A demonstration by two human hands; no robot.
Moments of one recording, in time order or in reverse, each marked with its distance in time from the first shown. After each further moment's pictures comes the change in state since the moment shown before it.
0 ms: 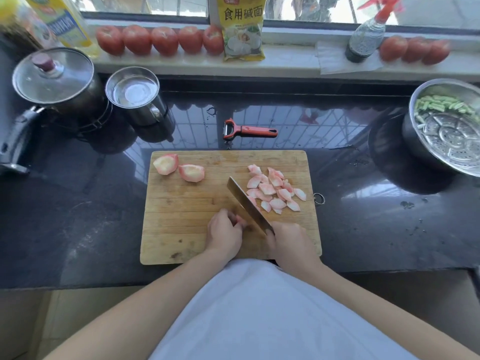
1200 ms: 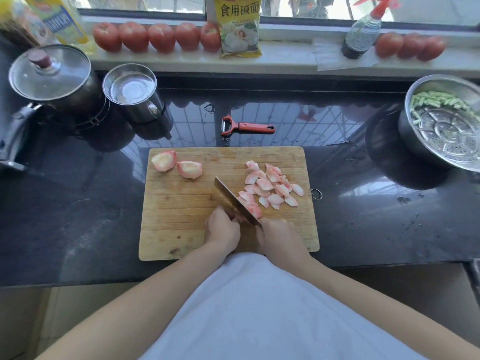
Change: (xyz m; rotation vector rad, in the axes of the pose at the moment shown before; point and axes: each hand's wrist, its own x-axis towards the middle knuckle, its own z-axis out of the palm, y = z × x) left_hand -0.001 0.006 0.001 -0.006 0.029 -0.078; right_hand 0.005 -0.005 0.017 -0.090 0.022 -0.098
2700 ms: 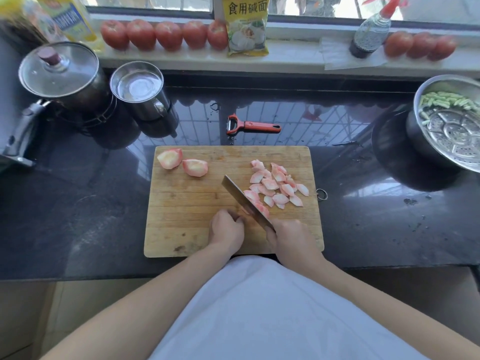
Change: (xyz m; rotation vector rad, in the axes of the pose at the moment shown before) left_hand -0.004 -0.003 -0.003 -0.001 -0.008 -0.047; right_hand -0.010 0.006 -0.012 0.055 0.032 -0.023
